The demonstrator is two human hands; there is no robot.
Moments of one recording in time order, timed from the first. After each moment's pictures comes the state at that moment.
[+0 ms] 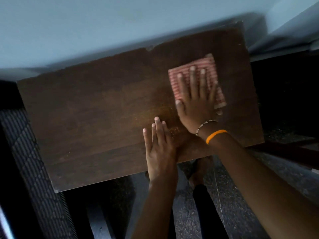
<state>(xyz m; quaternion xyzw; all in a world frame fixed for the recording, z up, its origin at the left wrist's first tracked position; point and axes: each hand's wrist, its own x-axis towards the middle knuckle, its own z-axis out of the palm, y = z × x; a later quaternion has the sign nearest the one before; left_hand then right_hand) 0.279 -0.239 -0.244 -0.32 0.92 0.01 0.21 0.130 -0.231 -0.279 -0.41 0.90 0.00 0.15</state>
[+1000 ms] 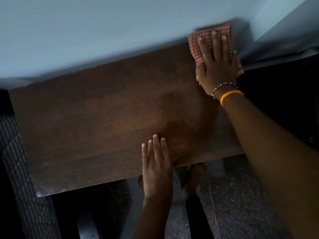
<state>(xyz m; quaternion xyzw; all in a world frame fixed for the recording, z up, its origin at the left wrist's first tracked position) 0.256 -0.189 -0.236 -0.31 0.92 0.07 0.23 -0.019 -0.221 -0.283 -0.36 0.92 -0.05 0.13</state>
